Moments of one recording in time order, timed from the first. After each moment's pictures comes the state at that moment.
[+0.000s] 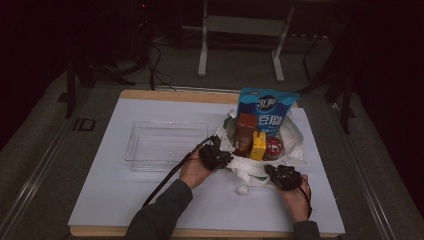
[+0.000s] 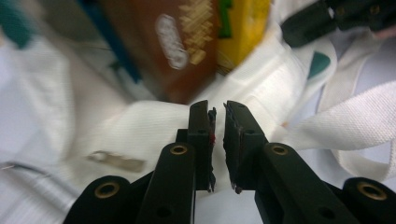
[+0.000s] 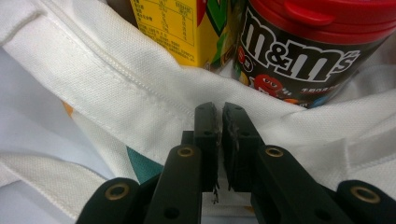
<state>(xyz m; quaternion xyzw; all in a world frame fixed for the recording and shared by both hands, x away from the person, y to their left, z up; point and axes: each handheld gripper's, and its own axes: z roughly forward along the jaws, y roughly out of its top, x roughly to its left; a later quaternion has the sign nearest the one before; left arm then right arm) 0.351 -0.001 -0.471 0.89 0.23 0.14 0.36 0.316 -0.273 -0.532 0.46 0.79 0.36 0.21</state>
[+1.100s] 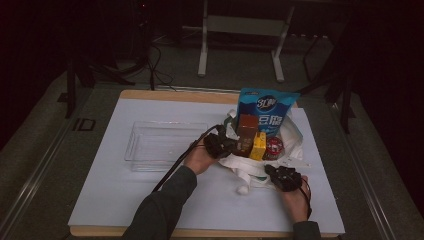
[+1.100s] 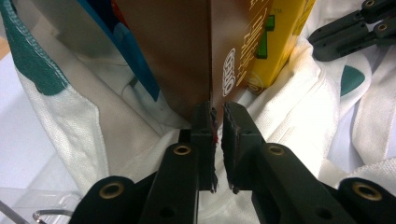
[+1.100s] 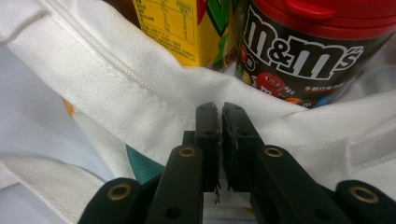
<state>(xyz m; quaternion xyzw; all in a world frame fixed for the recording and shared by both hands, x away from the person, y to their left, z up) 0.386 -0.016 -0.465 0.91 0.22 0.13 0.33 0.316 -0.276 -0.537 0.45 0.78 0.38 0.21</state>
